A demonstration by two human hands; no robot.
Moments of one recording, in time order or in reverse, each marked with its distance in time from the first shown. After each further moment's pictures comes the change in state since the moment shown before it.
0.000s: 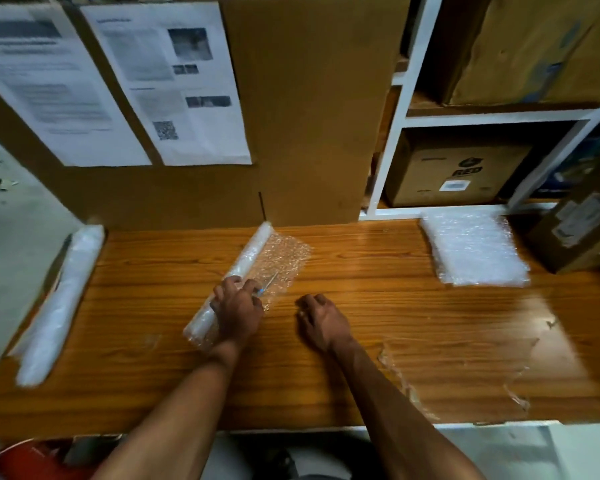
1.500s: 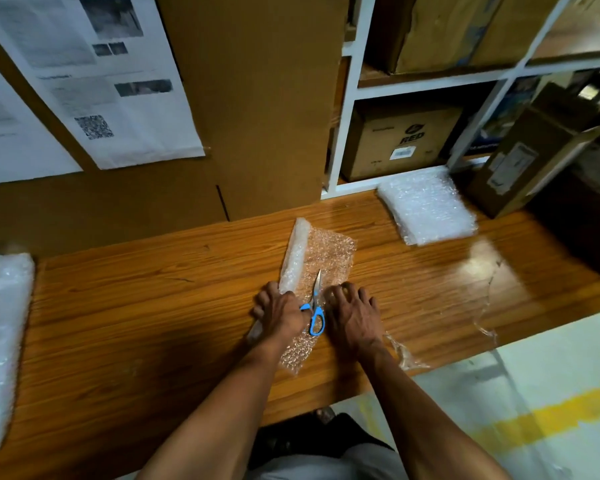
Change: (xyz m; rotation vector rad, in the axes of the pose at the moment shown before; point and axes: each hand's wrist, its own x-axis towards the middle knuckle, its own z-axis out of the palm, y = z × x) left_hand -0.030 0.086 0.032 0.006 -0.555 0.129; right_hand -0.068 0.028 -0.006 -0.503 0.231 0.365
